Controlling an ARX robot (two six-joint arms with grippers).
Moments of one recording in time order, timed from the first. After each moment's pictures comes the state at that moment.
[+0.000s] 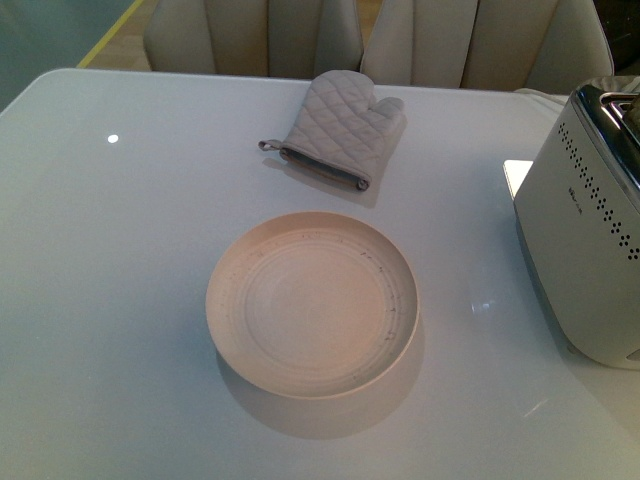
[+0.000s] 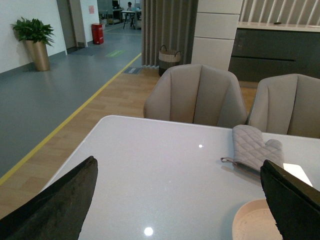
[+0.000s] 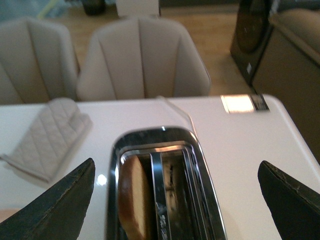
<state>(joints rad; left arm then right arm) 0.00 0.01 0.01 0.00 0.00 -0.01 -0.19 1.04 0.56 0.26 -0.09 -0.01</state>
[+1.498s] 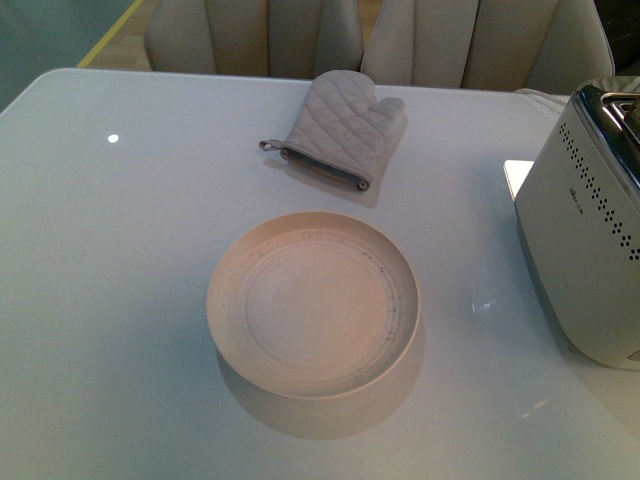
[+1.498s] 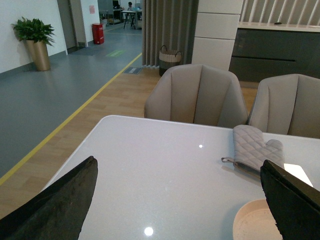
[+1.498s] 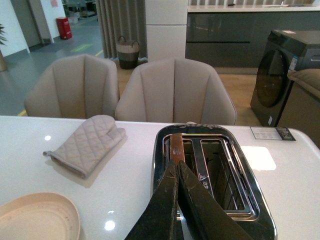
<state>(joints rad) 0.00 0.01 0.01 0.00 0.00 -0.01 0.00 0.35 0.02 0.35 0.00 -0.01</state>
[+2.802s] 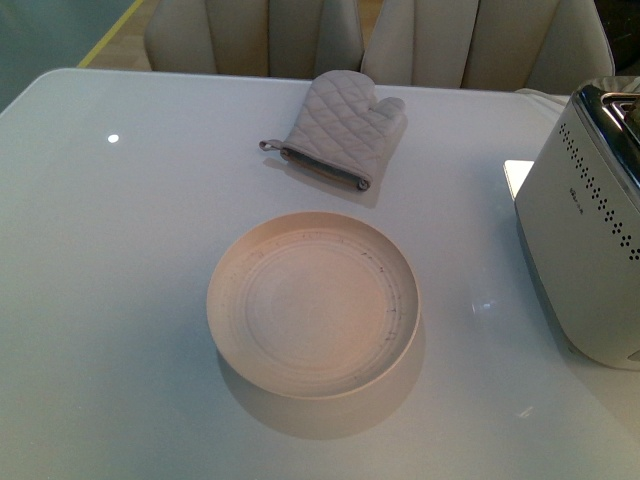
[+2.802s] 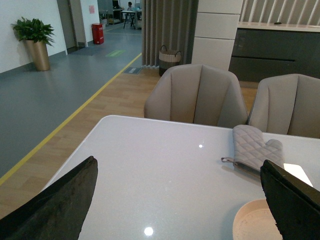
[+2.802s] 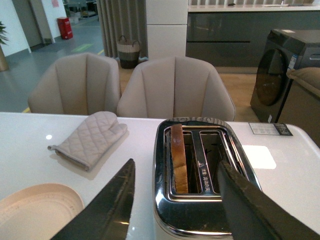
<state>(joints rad) 0.00 0.01 0.01 0.00 0.00 -0.01 0.00 0.01 0.02 0.00 0.00 -0.01</state>
